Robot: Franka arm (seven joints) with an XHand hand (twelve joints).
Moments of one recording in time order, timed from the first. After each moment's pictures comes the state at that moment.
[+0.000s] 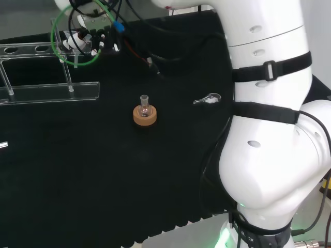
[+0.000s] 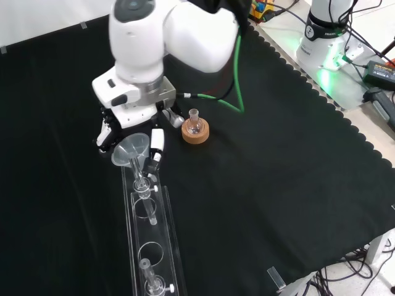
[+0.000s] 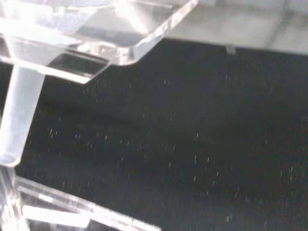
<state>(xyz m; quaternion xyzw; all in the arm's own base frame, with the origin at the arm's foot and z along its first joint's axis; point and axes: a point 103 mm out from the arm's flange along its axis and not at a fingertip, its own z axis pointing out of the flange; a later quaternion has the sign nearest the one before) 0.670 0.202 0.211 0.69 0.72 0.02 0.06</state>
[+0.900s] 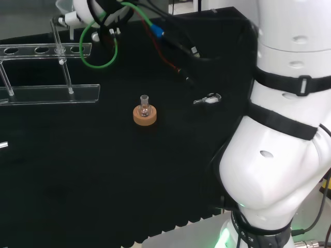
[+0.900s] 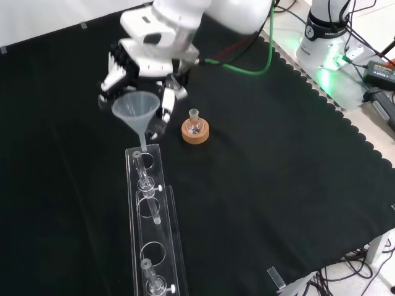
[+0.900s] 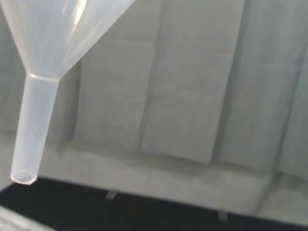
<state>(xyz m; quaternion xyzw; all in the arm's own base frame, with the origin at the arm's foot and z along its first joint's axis) 0.645 0.195 0.323 0.64 0.72 0.17 0.21</state>
